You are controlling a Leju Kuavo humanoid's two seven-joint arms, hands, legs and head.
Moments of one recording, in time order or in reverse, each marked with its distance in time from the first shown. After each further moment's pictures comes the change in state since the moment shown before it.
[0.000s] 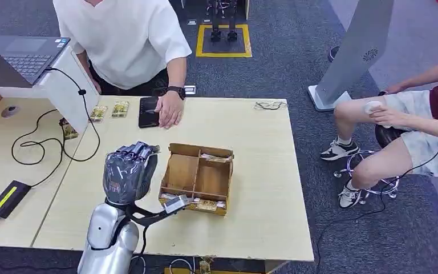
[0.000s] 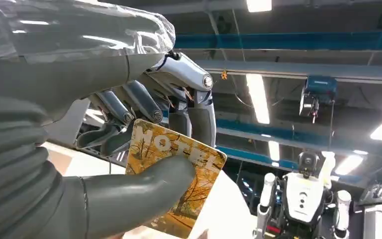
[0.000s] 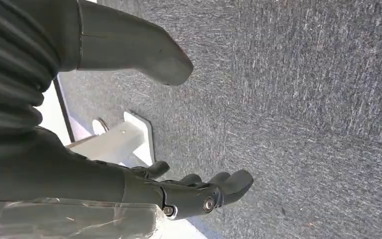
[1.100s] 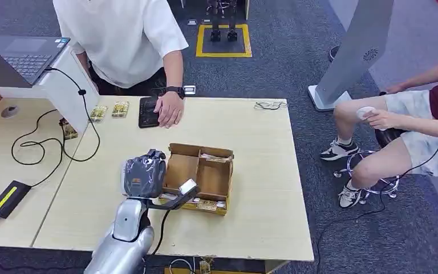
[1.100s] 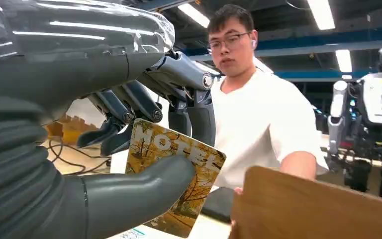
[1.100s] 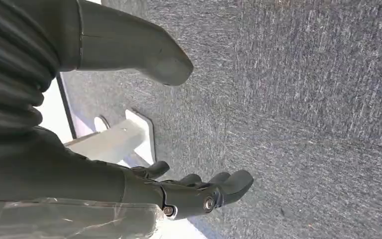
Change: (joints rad) left arm -0.149 0.128 -0.256 0.426 -0.064 -0.028 0.560; right arm -0.004 -0.002 0.039 0.001 -0.003 0.013 0.027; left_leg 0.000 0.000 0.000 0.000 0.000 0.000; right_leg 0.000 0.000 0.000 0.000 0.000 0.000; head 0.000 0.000
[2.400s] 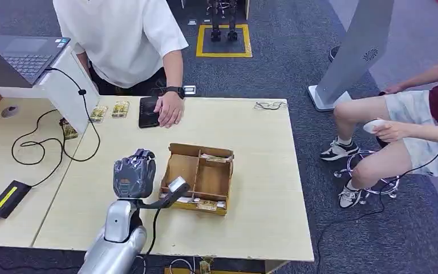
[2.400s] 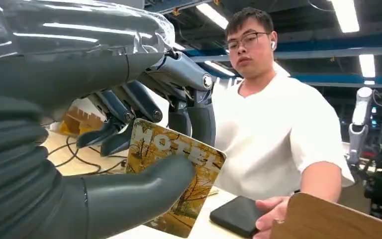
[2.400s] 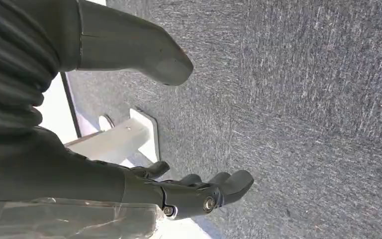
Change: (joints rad) left arm 0.026 0.029 0.043 -0.051 0.053 0.022 -0.002; right arm 0.011 -0.003 0.002 -0.003 0.000 0.000 0.007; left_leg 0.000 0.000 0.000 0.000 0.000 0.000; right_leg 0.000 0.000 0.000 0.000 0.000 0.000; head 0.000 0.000
